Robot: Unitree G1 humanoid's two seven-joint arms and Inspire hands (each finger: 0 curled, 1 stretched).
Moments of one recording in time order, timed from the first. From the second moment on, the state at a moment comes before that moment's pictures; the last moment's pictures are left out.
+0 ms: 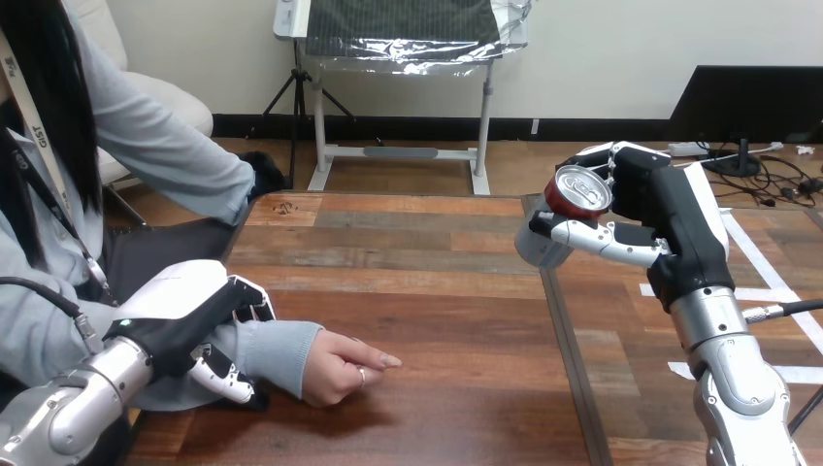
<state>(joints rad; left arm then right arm) -0.53 0.65 -0.36 1.15 0.68 -0.77 0.16 -0.41 -0.26 -0.12 0.75 -0.01 -0.61 0.14</state>
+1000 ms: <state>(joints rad) -0.56 0.65 -0.38 1.17 0.68 -0.77 0.12 -0.41 -0.26 -0.12 0.75 0.00 -0.61 0.17</state>
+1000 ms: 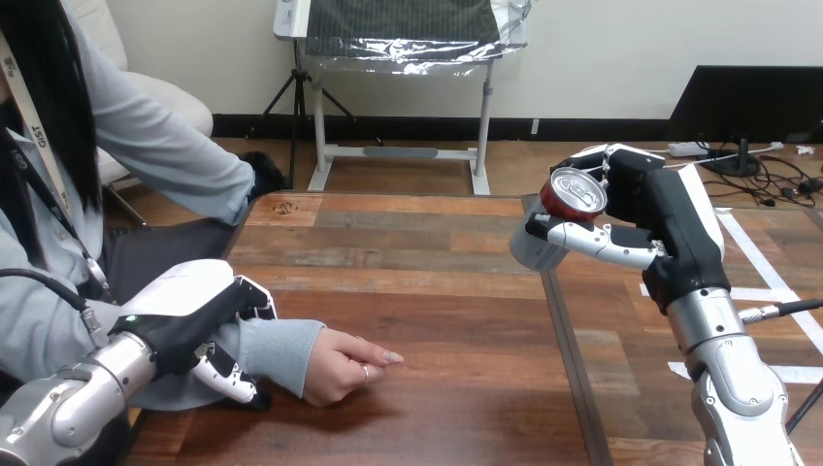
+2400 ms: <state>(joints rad) -0.56 0.64 -0.38 1.17 0.67 -0.80 0.12 -0.41 -0.24 -0.09 0.88 -0.04 -0.65 0.18</state>
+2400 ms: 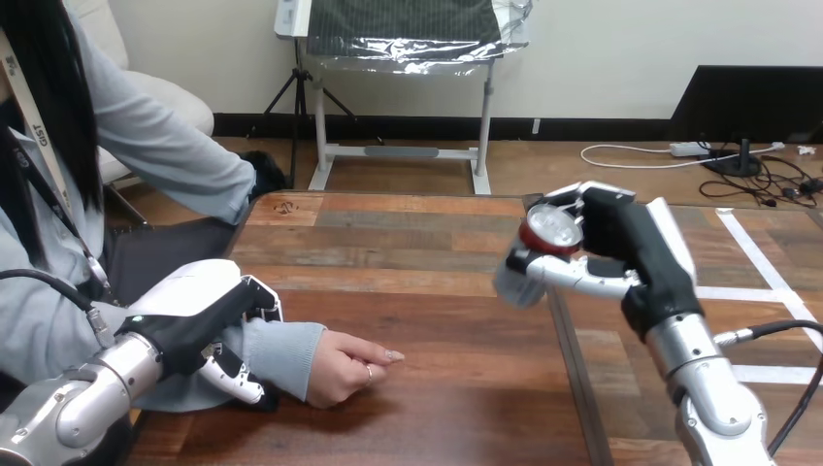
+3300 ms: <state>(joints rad) -0.55 0.64 -0.38 1.12 0.66 -0.87 0.12 -0.41 -0.21 -0.04 0.94 -0.06 -0.66 0.20</state>
